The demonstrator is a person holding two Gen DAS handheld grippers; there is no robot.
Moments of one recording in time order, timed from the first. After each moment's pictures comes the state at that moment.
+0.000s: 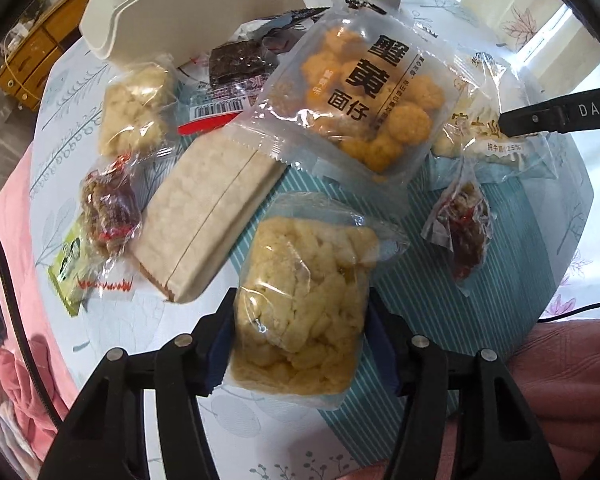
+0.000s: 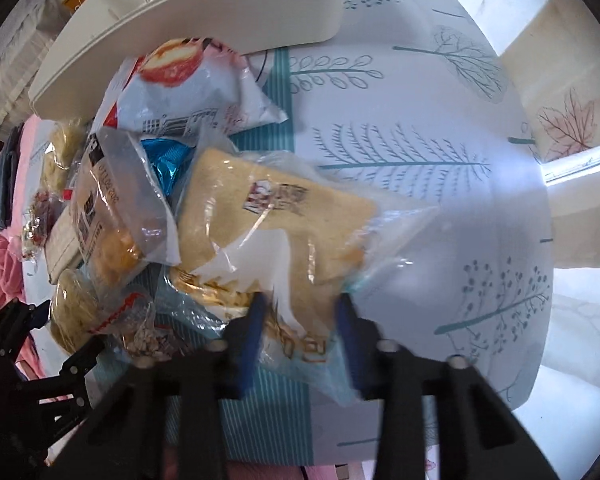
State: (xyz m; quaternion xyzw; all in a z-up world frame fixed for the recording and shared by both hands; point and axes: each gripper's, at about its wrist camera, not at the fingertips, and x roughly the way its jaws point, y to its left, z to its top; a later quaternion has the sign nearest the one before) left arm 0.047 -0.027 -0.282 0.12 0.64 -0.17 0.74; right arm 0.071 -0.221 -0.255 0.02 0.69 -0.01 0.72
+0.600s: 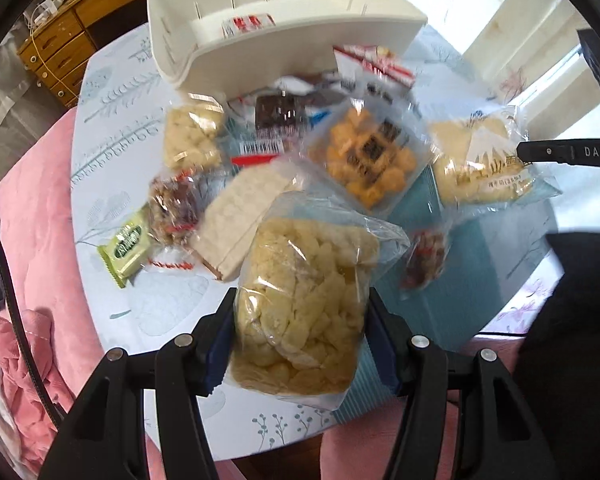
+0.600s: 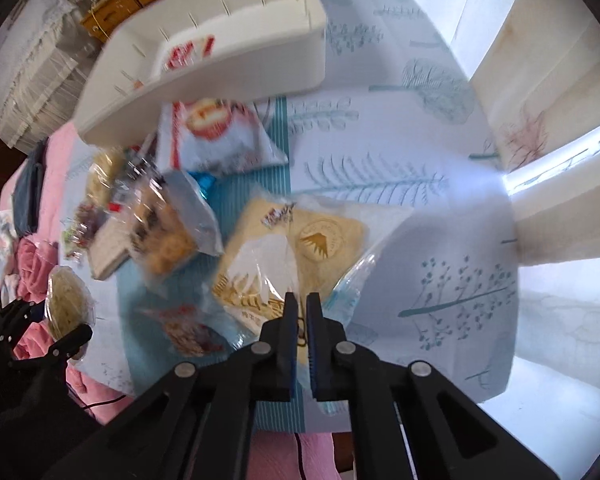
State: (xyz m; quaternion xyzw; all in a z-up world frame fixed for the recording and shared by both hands) left arm 0.055 0.005 -0.204 0.07 0.63 -0.16 0.76; right arm 0.063 -0.241 -0.180 0.04 0.66 0.02 0.75
